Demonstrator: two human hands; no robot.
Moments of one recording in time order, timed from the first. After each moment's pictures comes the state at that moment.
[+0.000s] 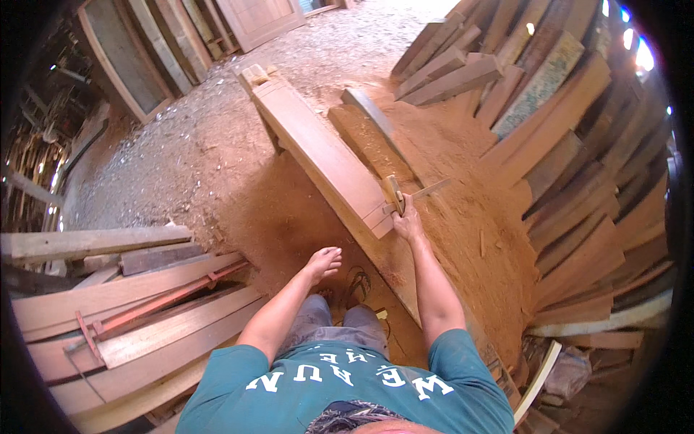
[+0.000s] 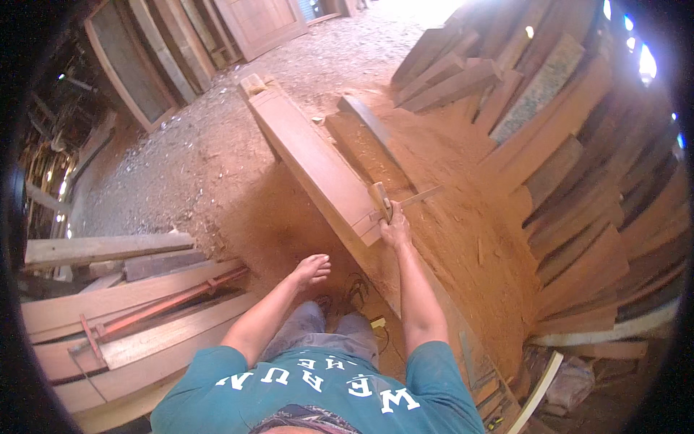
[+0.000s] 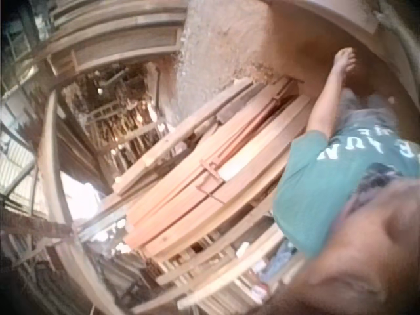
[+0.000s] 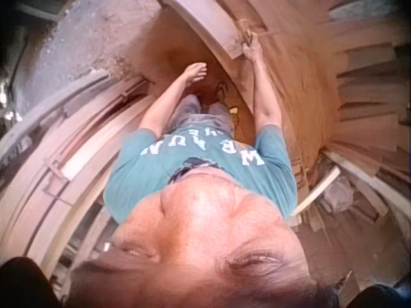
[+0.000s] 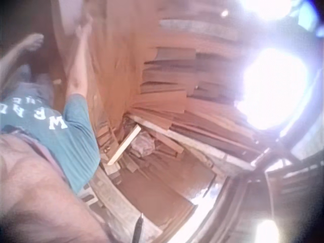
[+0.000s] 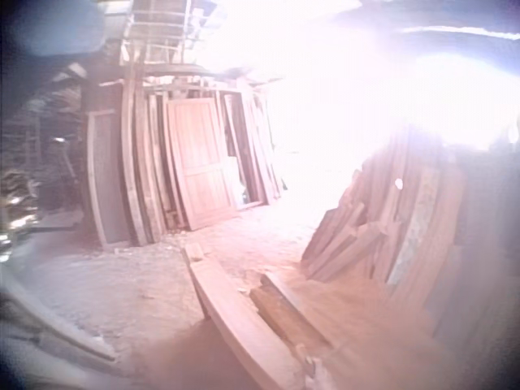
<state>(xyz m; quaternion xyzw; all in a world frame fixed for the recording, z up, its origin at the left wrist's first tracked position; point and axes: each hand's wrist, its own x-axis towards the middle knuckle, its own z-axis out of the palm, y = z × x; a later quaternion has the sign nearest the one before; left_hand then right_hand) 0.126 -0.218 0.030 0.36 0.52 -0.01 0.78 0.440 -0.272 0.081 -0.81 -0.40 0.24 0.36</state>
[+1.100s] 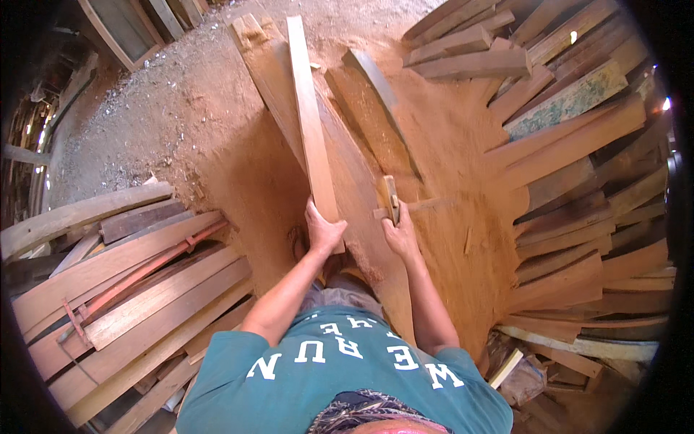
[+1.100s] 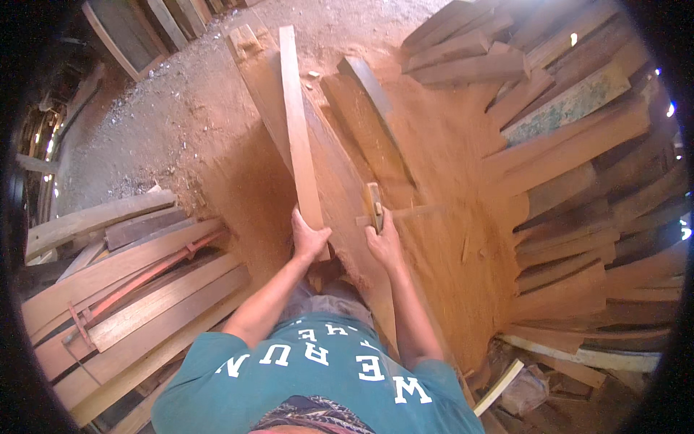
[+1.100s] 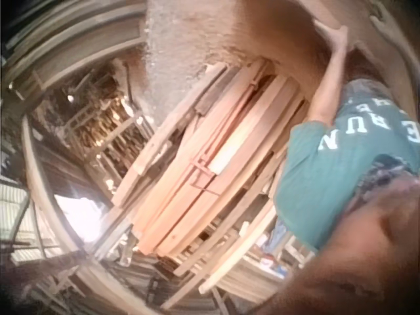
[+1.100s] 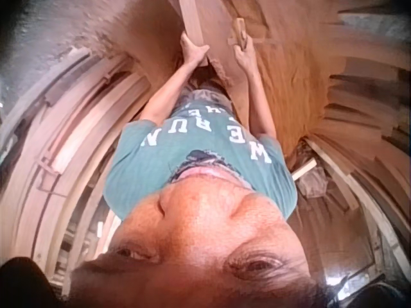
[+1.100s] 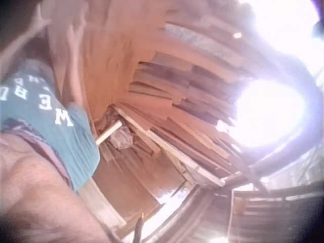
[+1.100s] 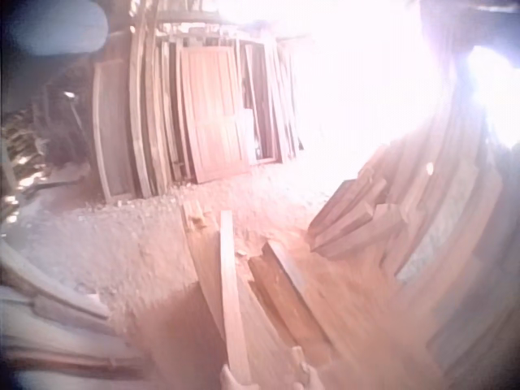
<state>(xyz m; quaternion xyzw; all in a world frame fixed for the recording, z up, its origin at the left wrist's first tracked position) 0.242 -0.209 0.070 0.59 0.64 0.28 0.41 0.440 -0.287 0.132 -0.76 -0.39 0.34 0.38</state>
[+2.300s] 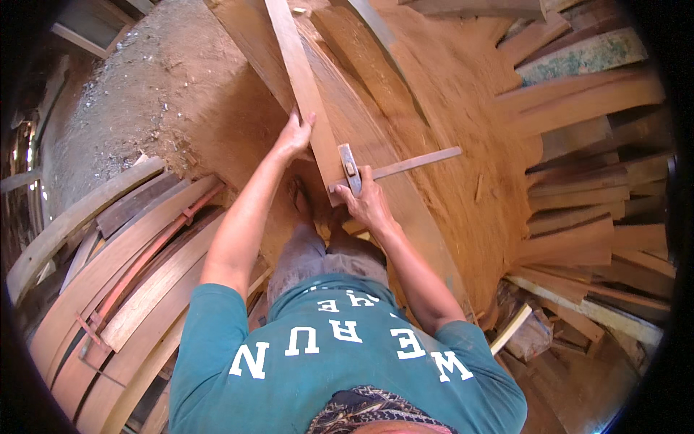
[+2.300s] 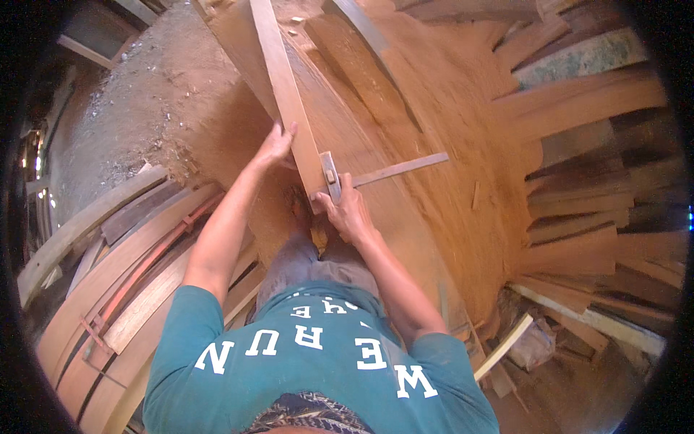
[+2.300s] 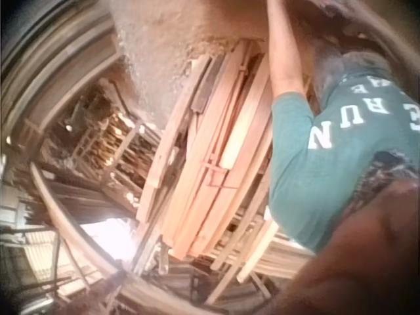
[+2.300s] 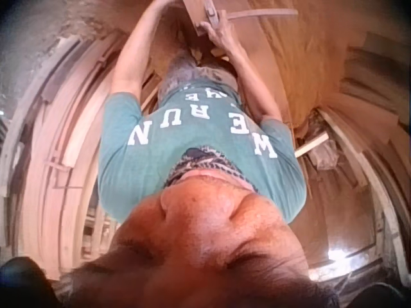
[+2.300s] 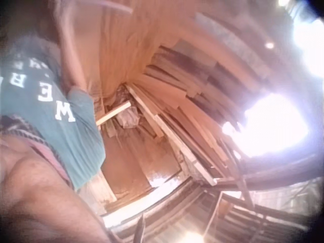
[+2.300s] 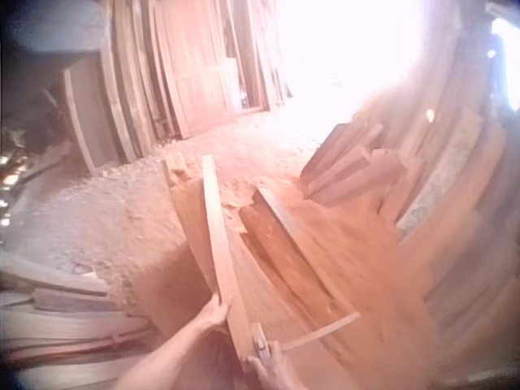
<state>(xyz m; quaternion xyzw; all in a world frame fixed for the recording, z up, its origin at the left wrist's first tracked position) 0.227 -0.057 0.055 0.62 0.51 0.13 0.58 0.356 -0.274 0.138 -0.77 -0.40 0.42 0.25</state>
